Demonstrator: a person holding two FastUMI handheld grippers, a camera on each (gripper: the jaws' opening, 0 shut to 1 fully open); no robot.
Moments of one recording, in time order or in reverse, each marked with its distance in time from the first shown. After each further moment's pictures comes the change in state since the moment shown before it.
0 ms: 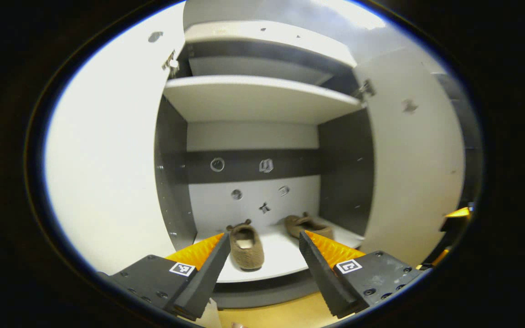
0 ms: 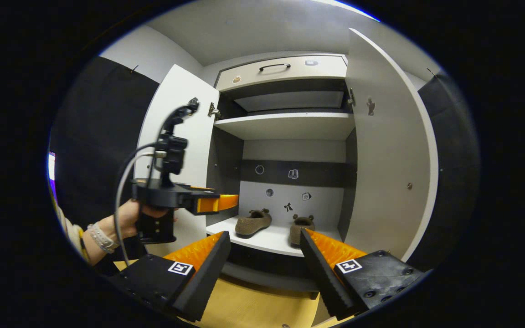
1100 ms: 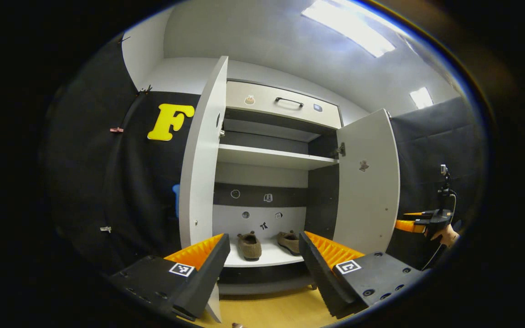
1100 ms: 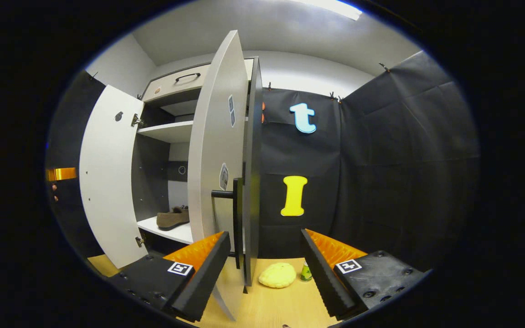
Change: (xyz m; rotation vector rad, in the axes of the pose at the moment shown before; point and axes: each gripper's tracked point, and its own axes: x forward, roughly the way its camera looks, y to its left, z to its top) left arm -0.185 0.009 0.046 -0.089 -0.151 0.088; right arm -0.060 -0.223 0.009 0.045 0.013 -0.256
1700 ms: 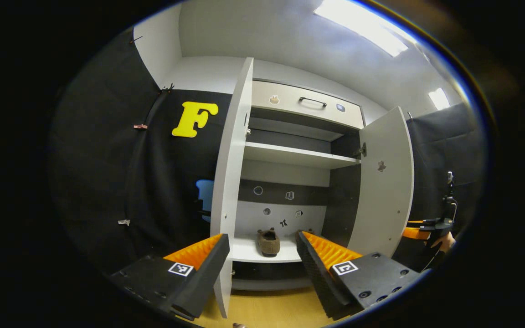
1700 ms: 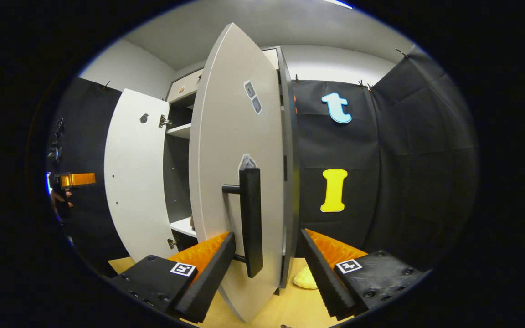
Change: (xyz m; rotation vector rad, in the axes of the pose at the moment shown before) left arm -0.024 0.033 -0.002 -0.023 0.017 0.121; right arm 0.022 0.061 -0.016 0.035 0.031 0.205
